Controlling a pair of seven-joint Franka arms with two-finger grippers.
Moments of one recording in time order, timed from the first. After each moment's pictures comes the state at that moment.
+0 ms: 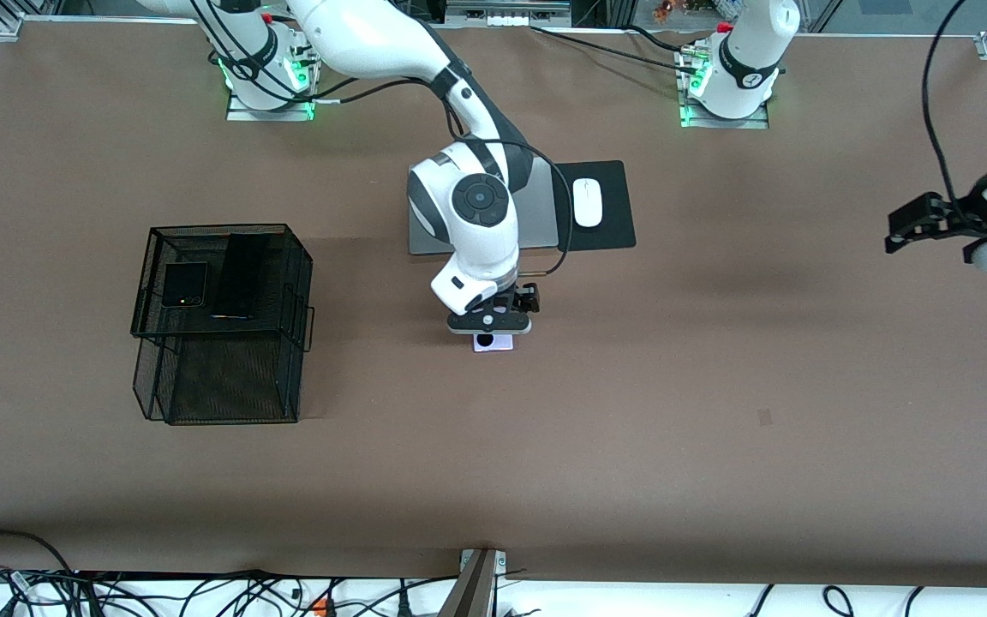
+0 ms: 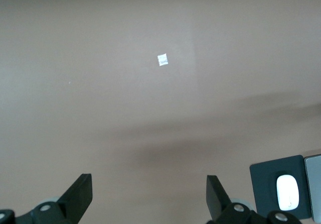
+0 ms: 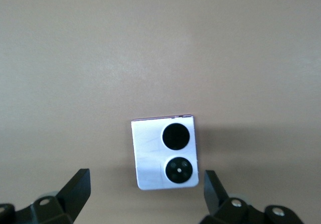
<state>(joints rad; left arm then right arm) -0.03 0.05 0.04 -1.60 0.01 1.66 0.12 0.99 0.90 -0.34 -1.23 0.24 2.21 0.68</state>
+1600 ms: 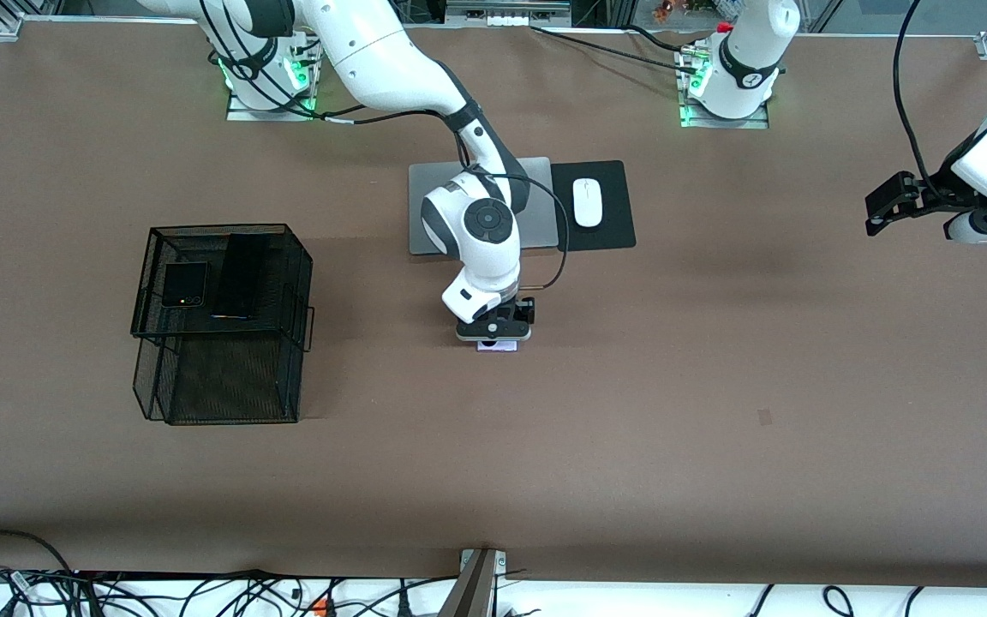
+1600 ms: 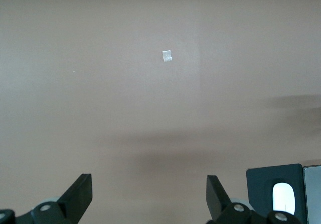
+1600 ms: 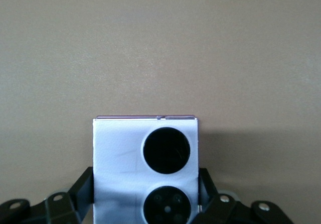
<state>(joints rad) -0.03 -0.03 0.00 -1.70 0.05 1.69 0.00 1.02 1.01 -0.34 -1.28 0.24 2.39 0.69</state>
